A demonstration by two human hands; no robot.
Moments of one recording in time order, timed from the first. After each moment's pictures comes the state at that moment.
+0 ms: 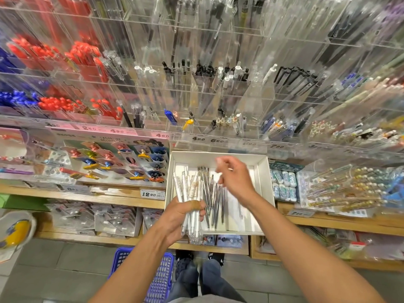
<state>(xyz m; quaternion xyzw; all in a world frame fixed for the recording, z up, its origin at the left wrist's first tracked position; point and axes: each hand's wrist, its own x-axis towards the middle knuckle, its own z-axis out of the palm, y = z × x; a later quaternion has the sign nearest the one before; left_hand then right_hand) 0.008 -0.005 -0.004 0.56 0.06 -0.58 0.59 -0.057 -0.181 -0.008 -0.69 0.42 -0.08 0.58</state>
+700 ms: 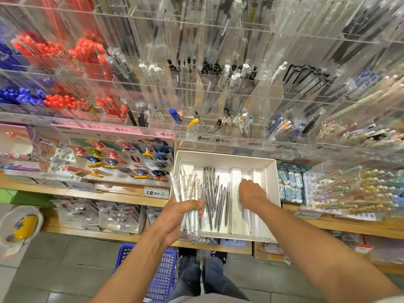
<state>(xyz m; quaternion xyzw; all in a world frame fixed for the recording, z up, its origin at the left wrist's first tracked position) 0.016 0.004 0.001 0.56 0.06 -0.58 0.59 -0.090 -0.212 -0.097 -0.85 0.41 0.30 0.12</state>
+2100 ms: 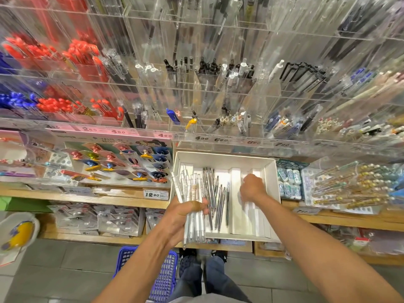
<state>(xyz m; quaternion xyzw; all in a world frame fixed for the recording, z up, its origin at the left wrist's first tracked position) 0.016 0.004 -0.006 0.55 0.07 -0.59 0.59 -0.086 -0.218 -0.079 -0.76 0.54 0.21 0.28</state>
